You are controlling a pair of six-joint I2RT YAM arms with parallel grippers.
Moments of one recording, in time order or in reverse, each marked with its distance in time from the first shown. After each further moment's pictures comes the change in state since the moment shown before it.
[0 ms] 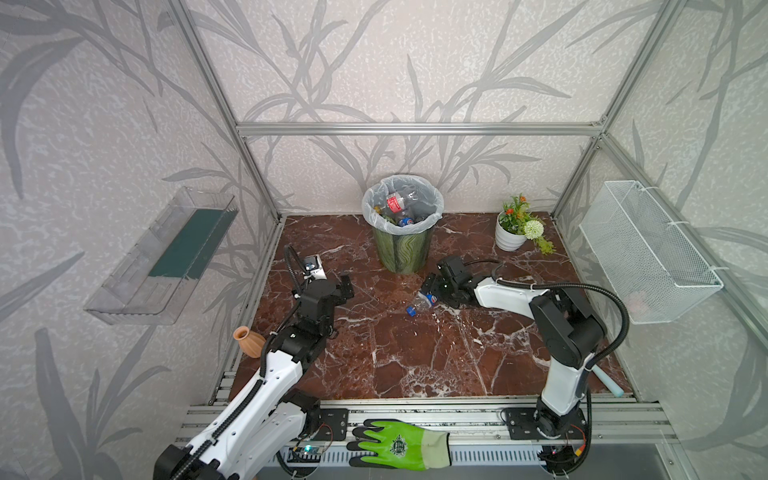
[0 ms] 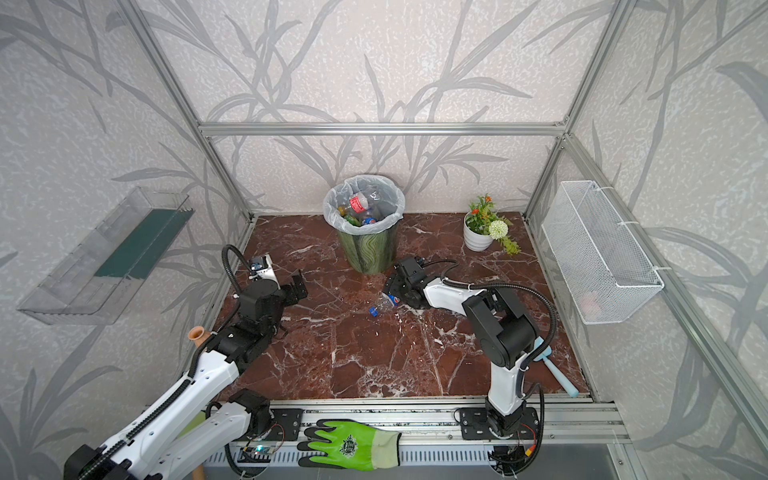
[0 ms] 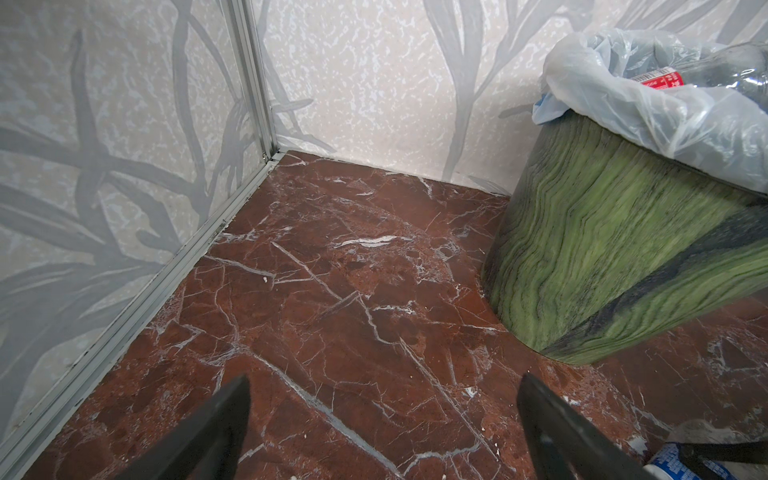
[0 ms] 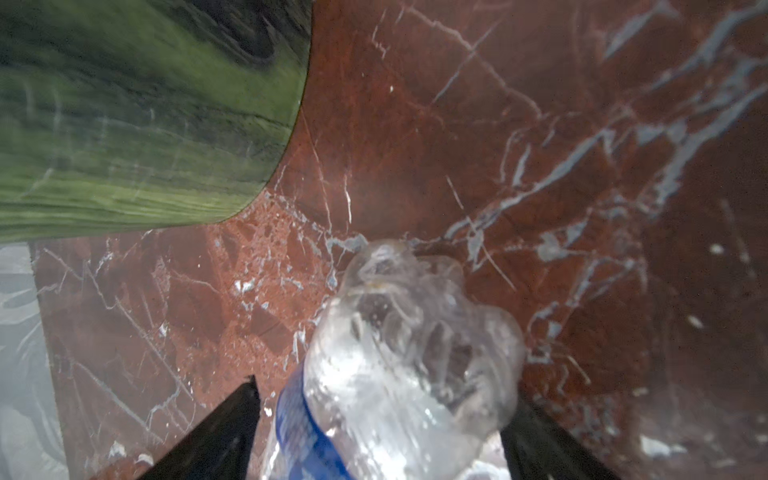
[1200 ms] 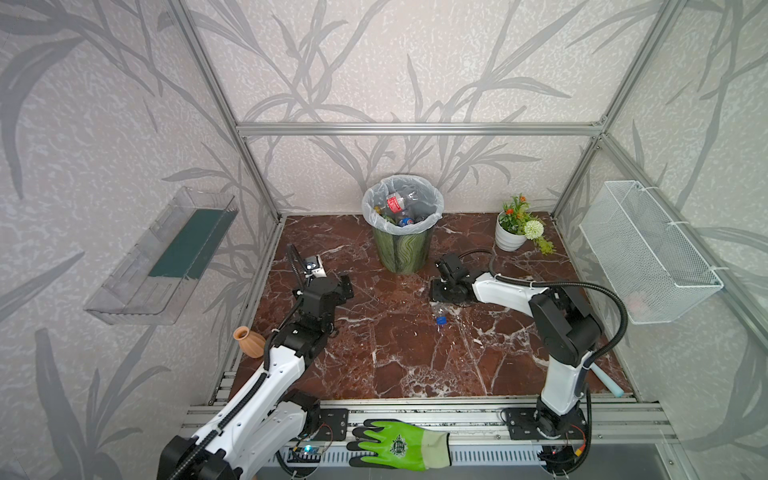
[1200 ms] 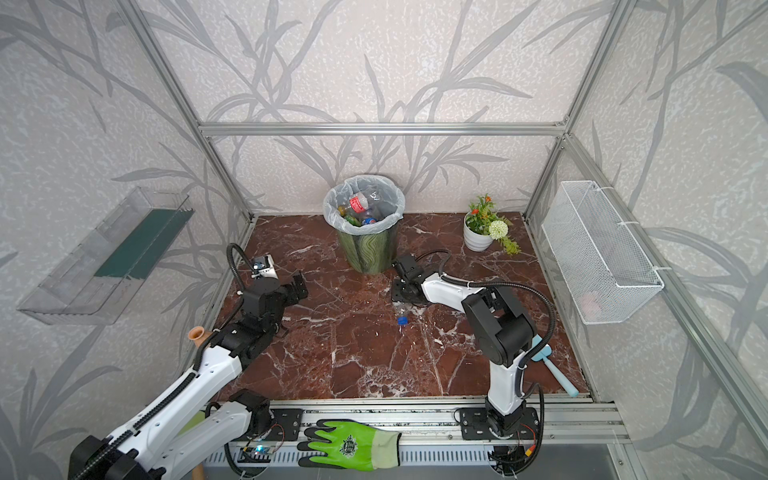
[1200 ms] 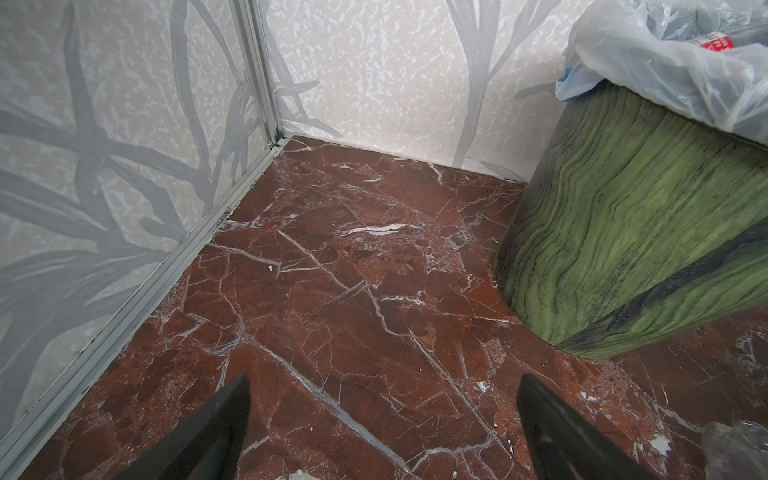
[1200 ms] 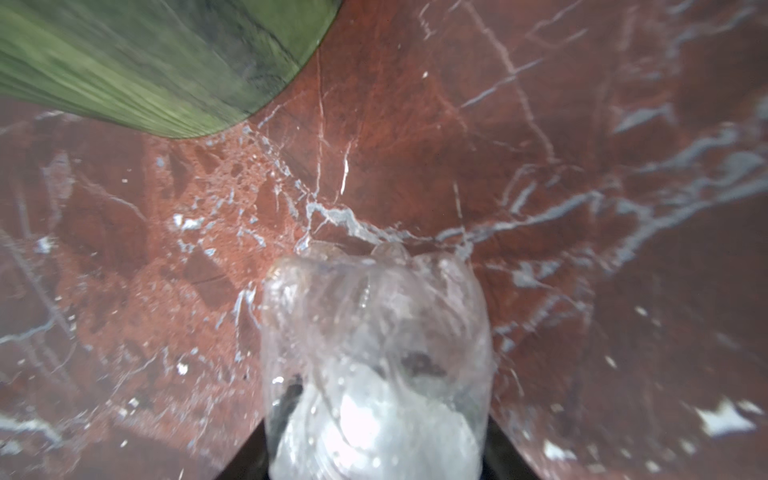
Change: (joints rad) left arm 0.020 0.050 0.000 -0.003 0.005 -0.015; right arm -0.012 -0.048 0.004 -0.110 0.026 -0.353
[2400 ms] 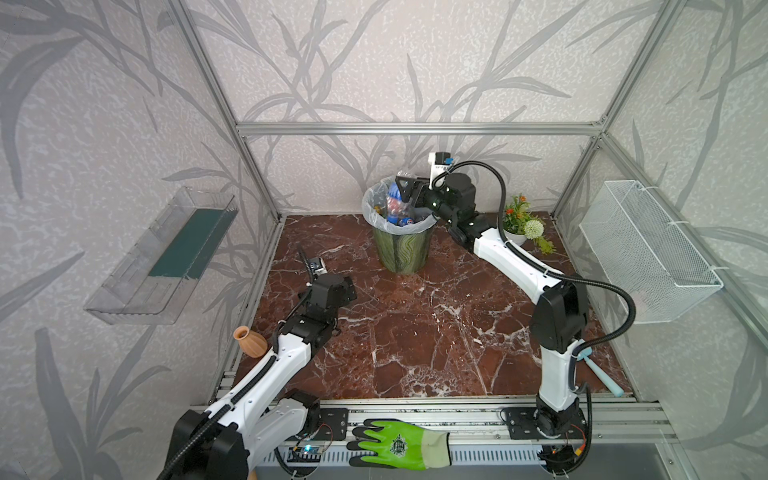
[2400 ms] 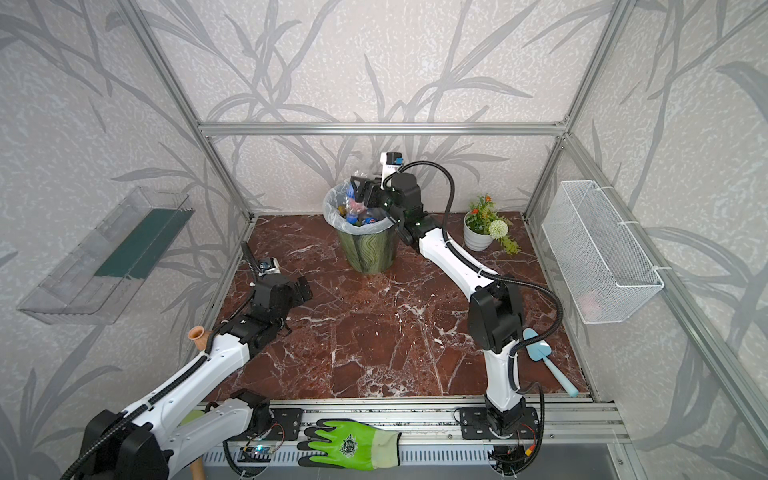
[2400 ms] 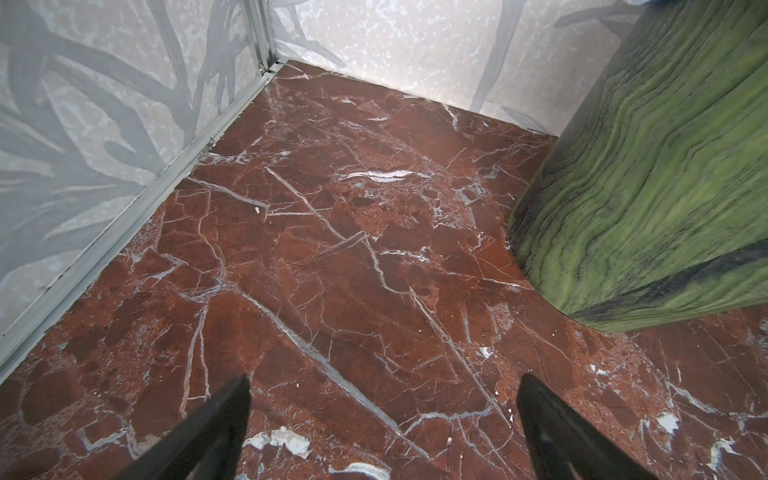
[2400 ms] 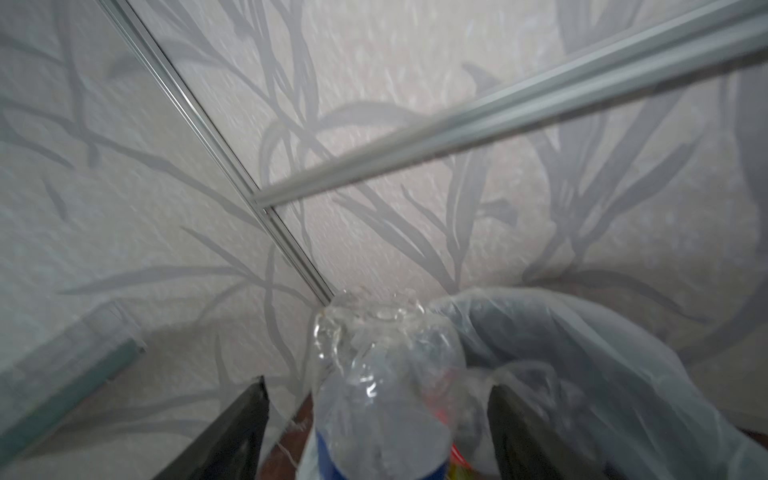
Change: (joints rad) left arm 0.014 0.109 0.031 -0.069 0.053 -0.111; right arm -0.043 0.156 0.716 0.377 -0.120 -0.139
